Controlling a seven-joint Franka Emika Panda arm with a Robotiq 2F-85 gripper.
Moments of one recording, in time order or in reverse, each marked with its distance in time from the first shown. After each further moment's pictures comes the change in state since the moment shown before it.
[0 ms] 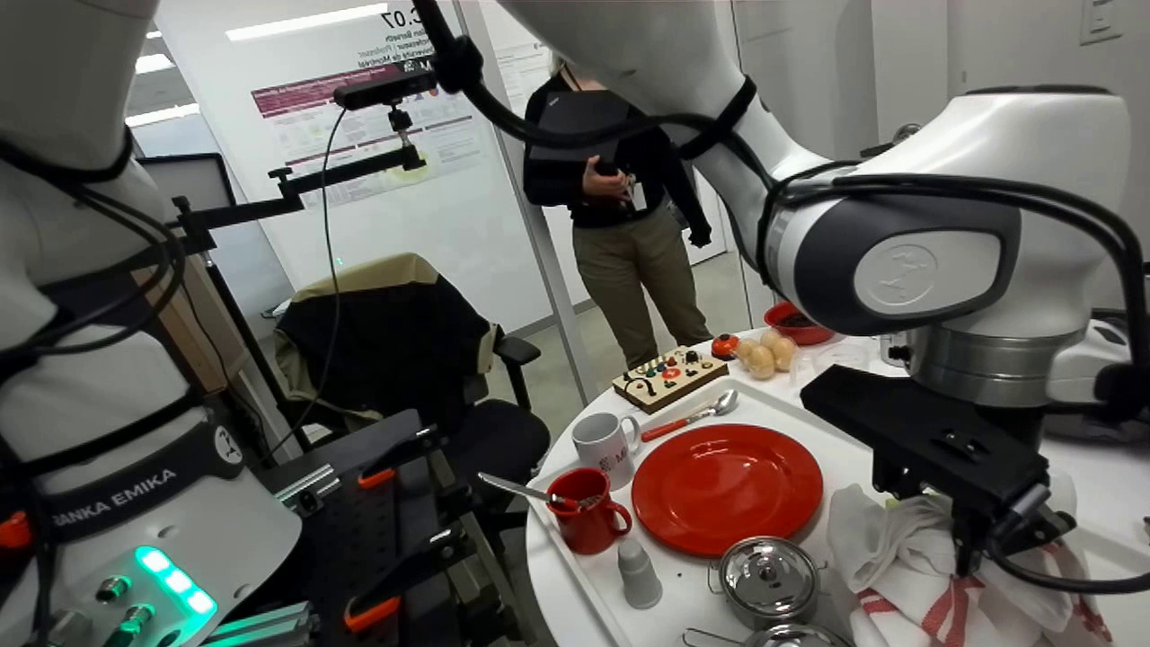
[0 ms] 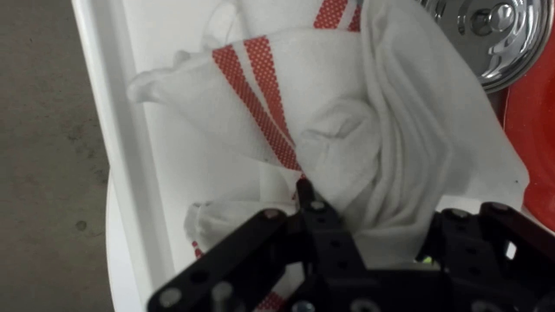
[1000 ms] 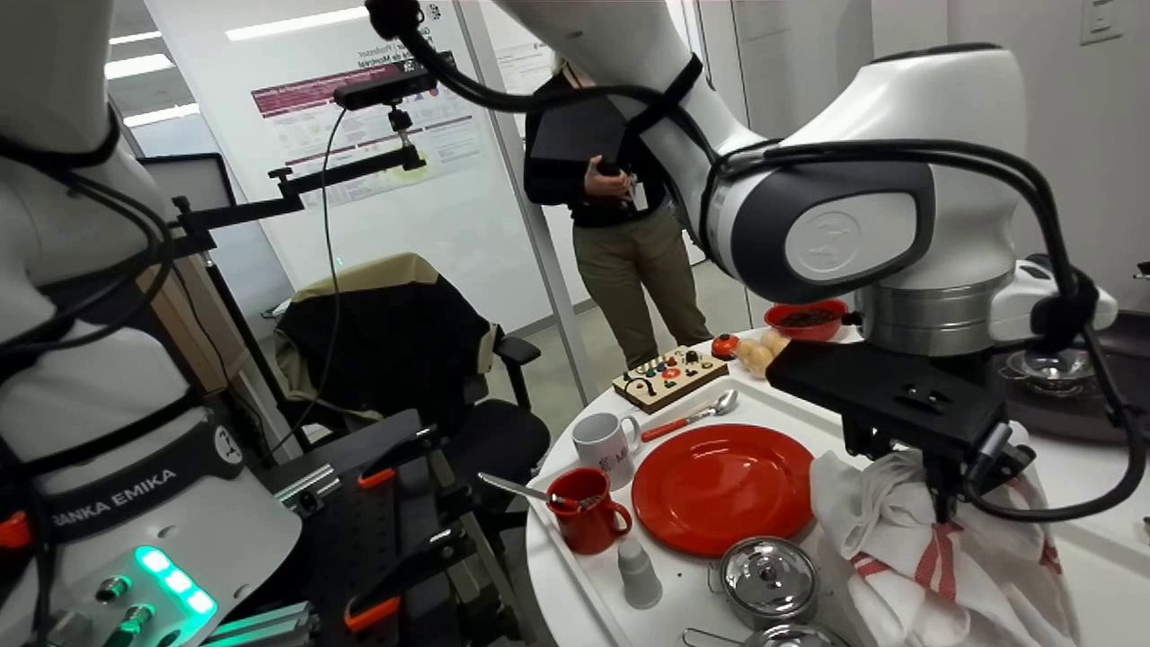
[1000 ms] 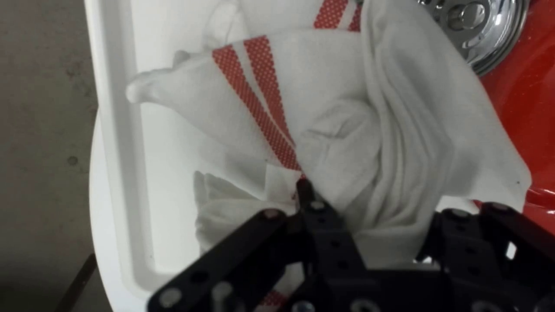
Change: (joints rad) arm -0.008 -0.119 0.046 -0.173 -0.044 0.161 -0.078
